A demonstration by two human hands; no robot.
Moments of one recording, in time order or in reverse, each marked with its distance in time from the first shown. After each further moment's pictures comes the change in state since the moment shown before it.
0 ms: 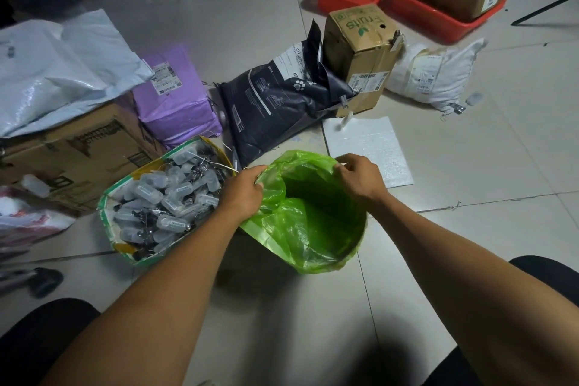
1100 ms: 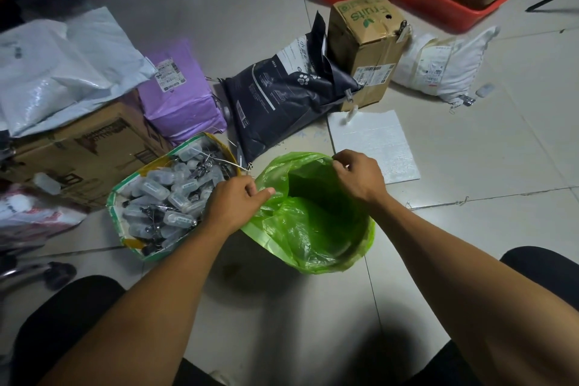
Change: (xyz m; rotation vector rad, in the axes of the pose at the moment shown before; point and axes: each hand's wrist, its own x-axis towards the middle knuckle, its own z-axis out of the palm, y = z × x) left_hand -0.022 -0.022 -0.011 0.066 0.096 0.069; right_hand -0.006 -0.007 0.008 -0.028 0.060 -0.084
